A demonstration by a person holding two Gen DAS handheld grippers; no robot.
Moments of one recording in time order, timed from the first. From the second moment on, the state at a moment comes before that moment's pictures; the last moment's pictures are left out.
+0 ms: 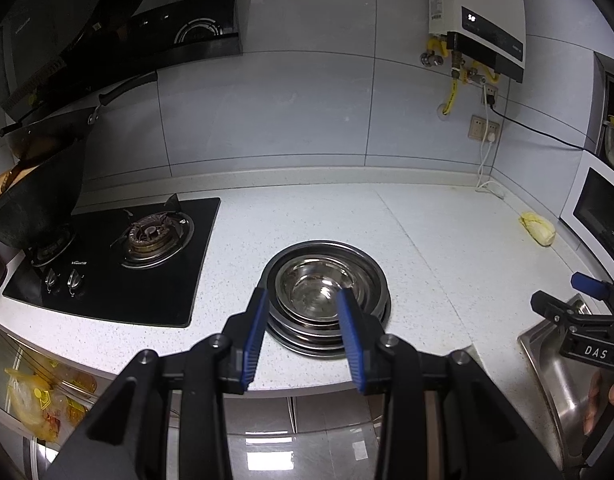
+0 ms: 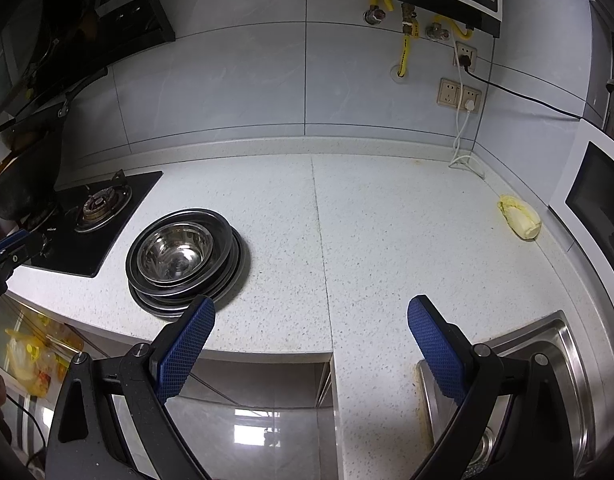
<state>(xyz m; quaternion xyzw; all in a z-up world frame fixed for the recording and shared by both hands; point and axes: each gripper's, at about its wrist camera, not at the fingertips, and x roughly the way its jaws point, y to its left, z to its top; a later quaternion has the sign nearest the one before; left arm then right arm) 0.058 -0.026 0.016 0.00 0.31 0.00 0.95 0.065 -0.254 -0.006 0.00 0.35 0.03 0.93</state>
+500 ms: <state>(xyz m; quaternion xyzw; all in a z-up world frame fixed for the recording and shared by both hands) 0.054 -0.025 0.016 0.00 0.30 0.01 0.95 0.063 -0.253 -0.008 0.00 0.36 0.03 0.93</state>
